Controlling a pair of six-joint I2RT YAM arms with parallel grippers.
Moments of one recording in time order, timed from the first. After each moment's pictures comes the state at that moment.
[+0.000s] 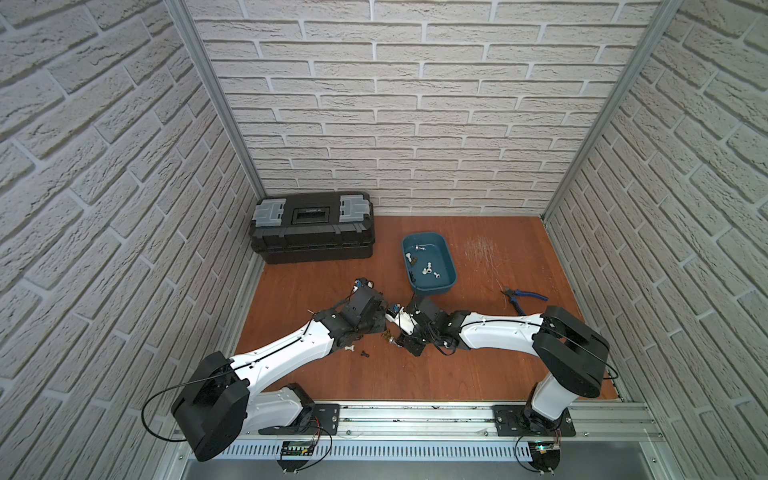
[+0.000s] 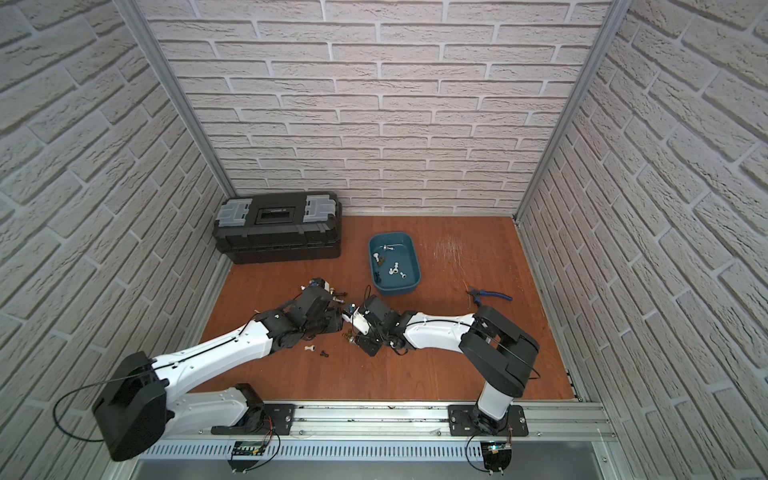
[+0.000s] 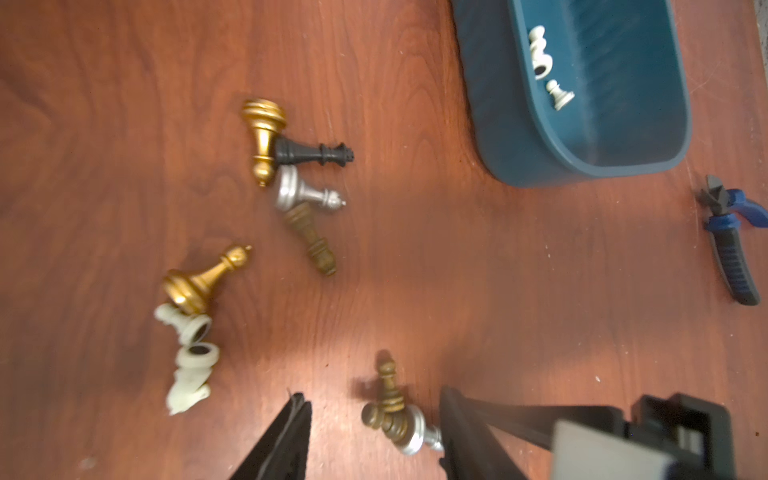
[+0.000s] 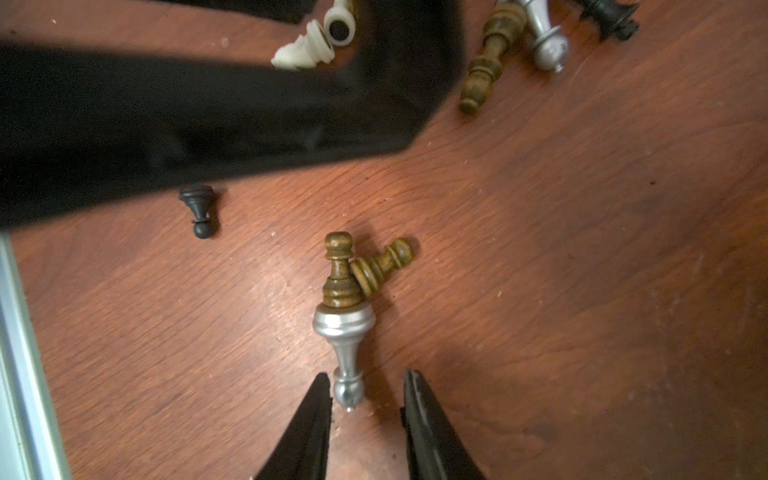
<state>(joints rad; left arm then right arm) -0.77 1.24 0.68 -0.37 -0.13 -0.76 0.90 1.71 0.88 -0.16 -0.13 0.02</state>
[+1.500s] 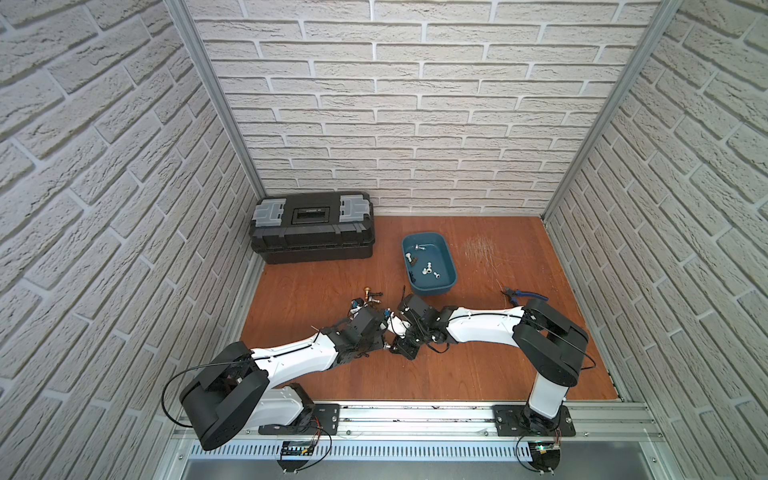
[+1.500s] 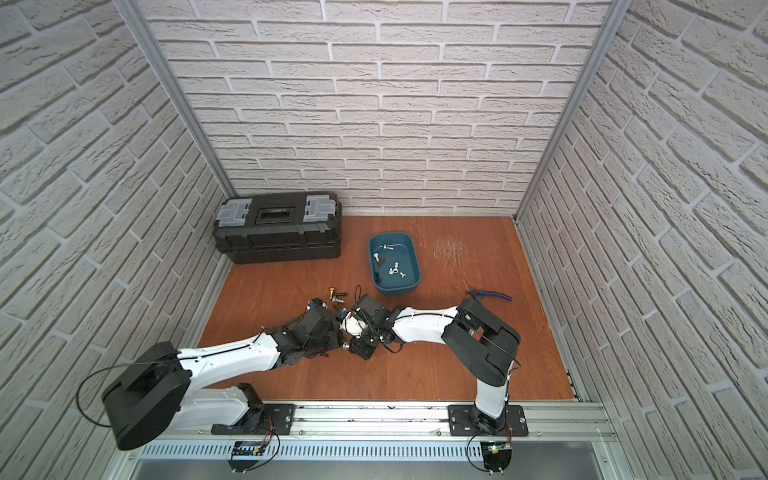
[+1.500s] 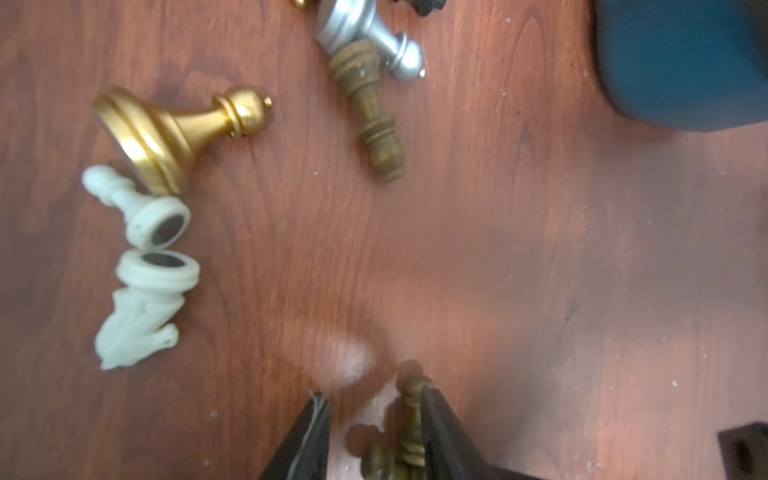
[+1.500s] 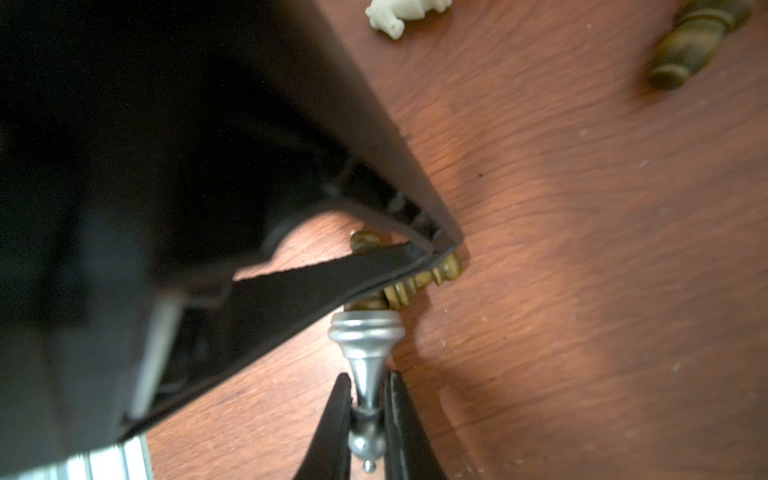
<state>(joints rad) -0.82 1.27 0.47 -0.18 -0.12 -0.94 0.89 1.81 0.97 -0.24 -0.34 -0.01</state>
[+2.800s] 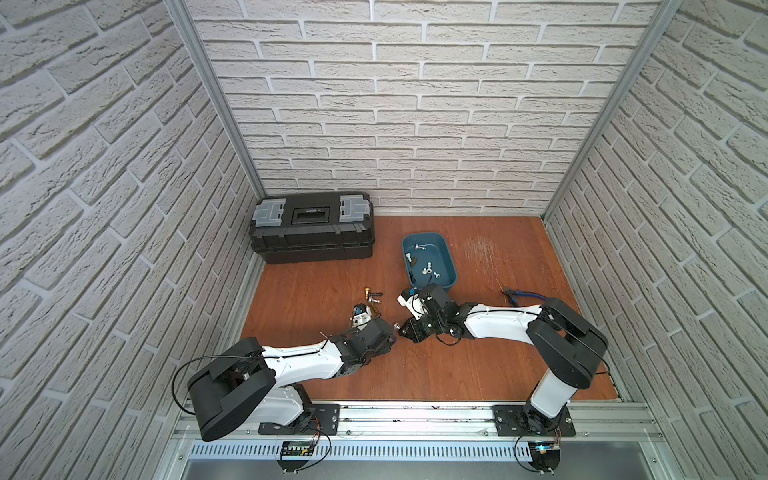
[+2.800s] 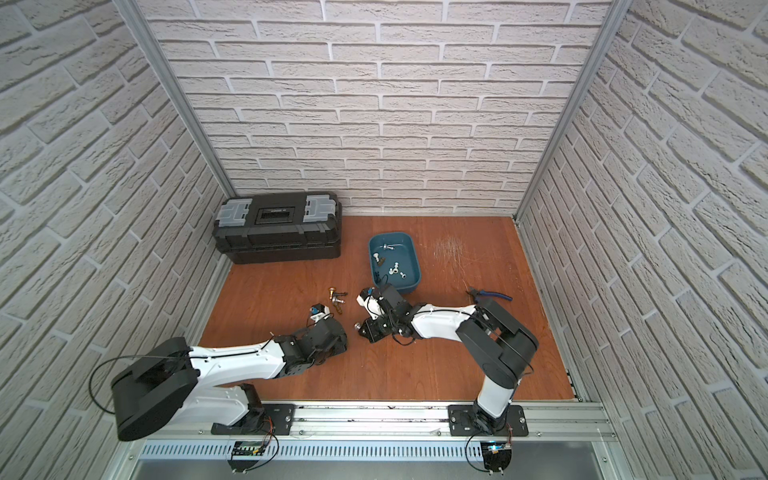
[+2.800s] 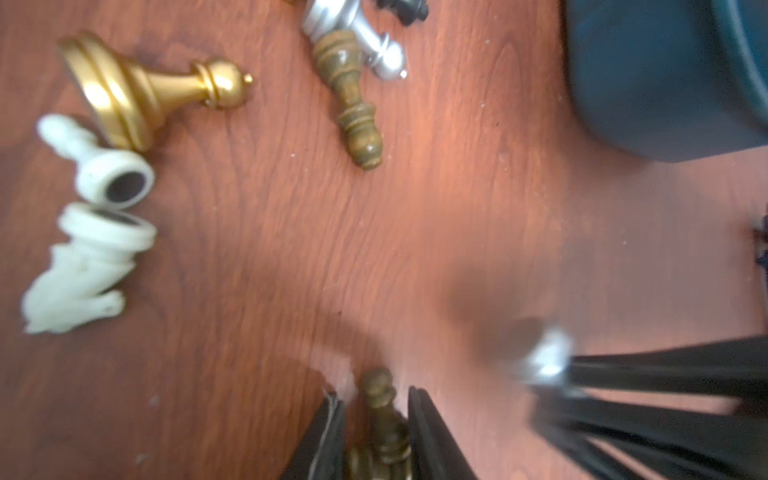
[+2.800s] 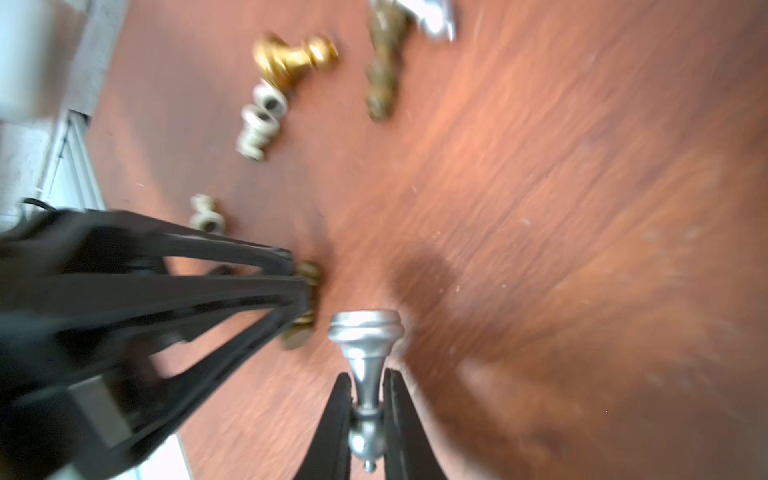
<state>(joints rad) -0.95 1.30 0.44 -0.11 -0.27 -1.10 0.74 1.66 0.84 -0.08 -0.36 0.35</state>
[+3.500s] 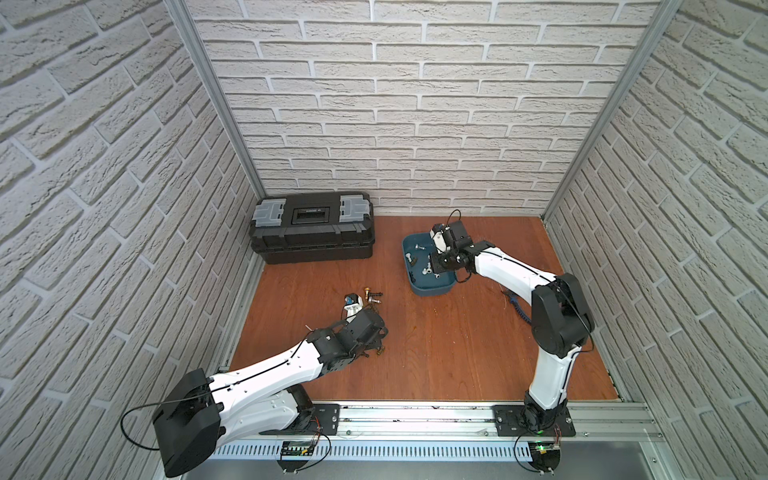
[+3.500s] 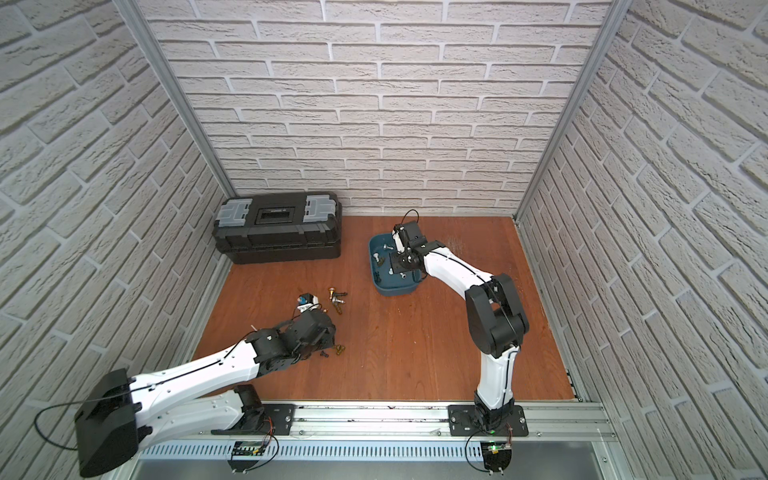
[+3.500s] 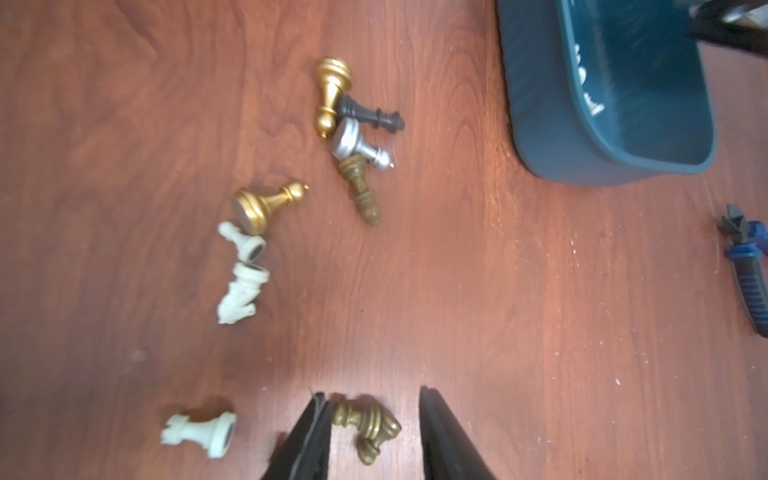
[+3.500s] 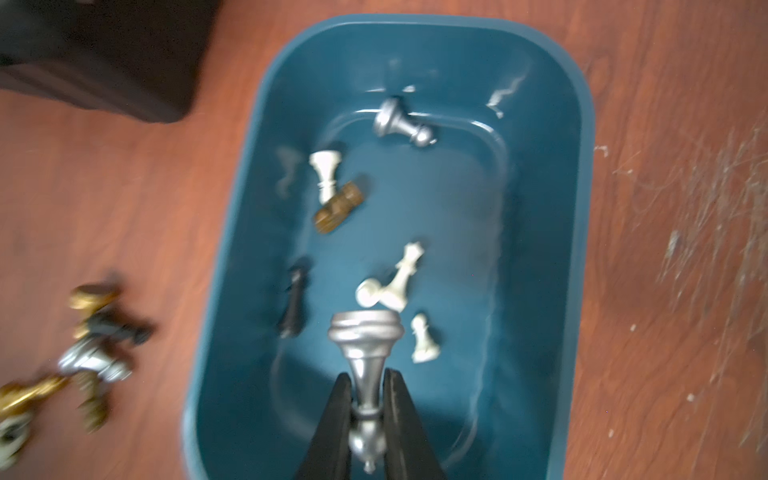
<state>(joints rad) -0.91 1.02 0.56 -0.48 -0.34 -0.98 0.39 1.97 1.52 -0.55 -0.01 0.17</state>
